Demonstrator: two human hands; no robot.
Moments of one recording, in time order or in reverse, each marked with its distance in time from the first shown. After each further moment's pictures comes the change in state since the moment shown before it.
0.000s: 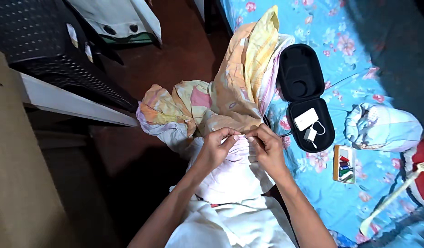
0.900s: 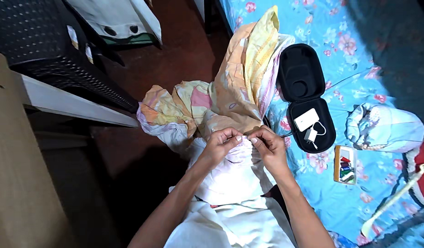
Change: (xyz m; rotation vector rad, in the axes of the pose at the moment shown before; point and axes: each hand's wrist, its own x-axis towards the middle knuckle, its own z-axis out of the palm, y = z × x) left_hand 0.008 -0.004 0.008 -0.385 -0.093 -0.116; right_hand -0.001 0.003 -0.003 0.342 0.014 0.145
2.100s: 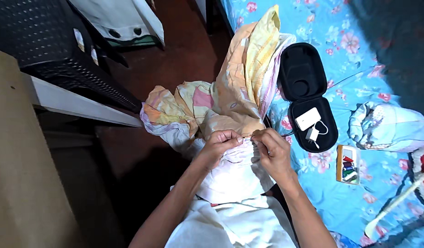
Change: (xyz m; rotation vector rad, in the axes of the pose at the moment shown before) left_hand -0.005 0.007 0.002 -0.131 -0.018 -0.146; right_hand -0.005 0.003 -0.008 -0.480 0.059 -0.428
